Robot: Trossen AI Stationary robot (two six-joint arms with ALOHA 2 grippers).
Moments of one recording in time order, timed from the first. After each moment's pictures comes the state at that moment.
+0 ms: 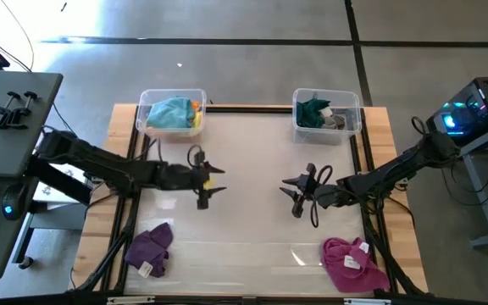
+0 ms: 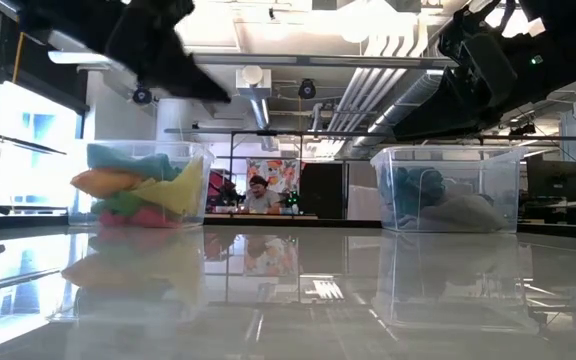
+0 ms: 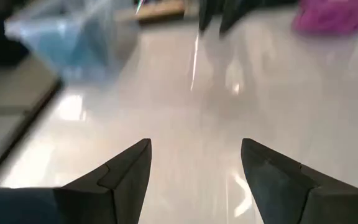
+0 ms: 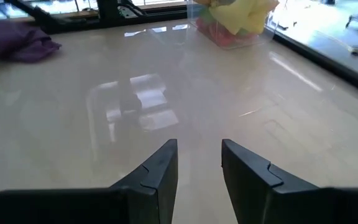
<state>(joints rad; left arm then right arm) -0.18 1.21 0.58 0.16 -0.37 0.06 0.35 1.27 0.42 0.37 0.65 0.30</state>
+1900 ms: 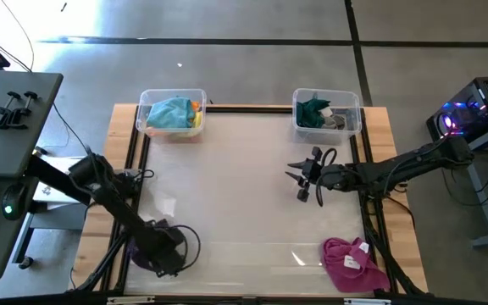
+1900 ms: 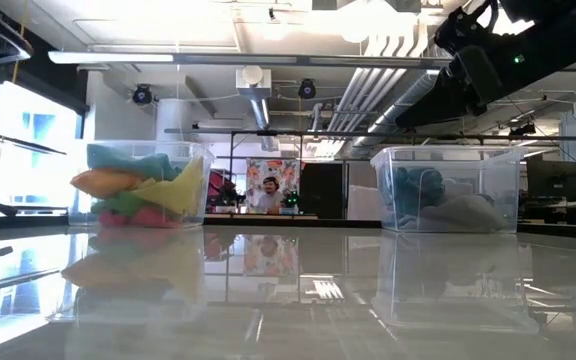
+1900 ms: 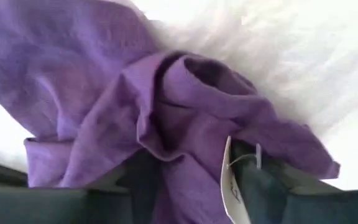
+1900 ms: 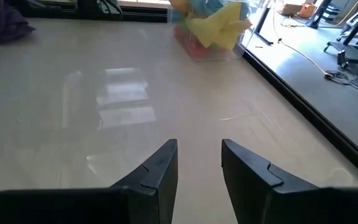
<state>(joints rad) -0.83 1.77 0.99 -0.91 0.25 -1.28 0.16 1.06 0.42 0.20 0.52 0.05</state>
